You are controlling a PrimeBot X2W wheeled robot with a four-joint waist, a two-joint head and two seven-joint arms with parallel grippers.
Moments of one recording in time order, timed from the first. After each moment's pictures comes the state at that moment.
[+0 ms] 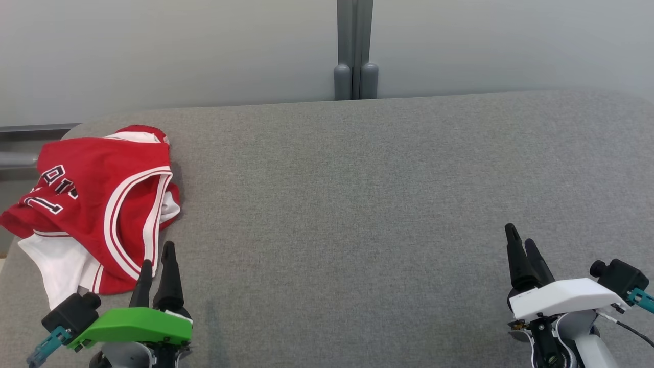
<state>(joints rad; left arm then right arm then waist) -0.05 0.05 -0.01 0.23 -0.88 -0.04 -0.07 -0.07 -0.04 -0.03 0.26 0.86 0.13 -0.07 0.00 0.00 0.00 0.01</state>
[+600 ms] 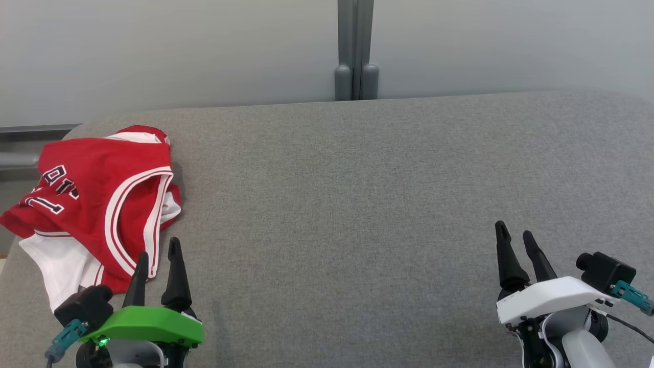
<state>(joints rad) -0.05 0.06 -0.04 0.21 -0.64 -0.02 -0.12 -0.08 -0.04 0.00 0.26 0.63 0.13 -0.13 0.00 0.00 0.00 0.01</state>
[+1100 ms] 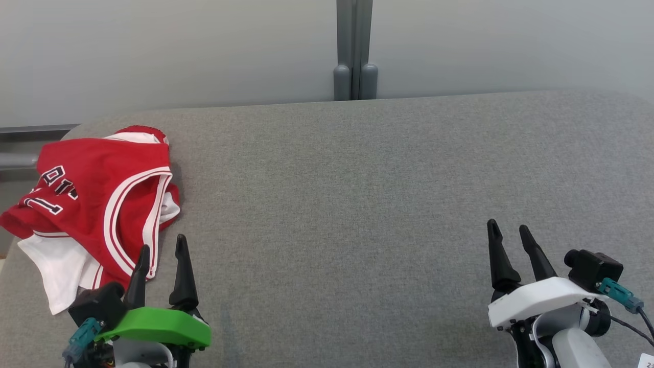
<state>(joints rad) -0.05 0.06 -0.06 0.19 -0.48 -0.01 -0.16 -0.08 -0.04 0.02 0.27 0.47 0.13 -0.16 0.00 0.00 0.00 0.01</state>
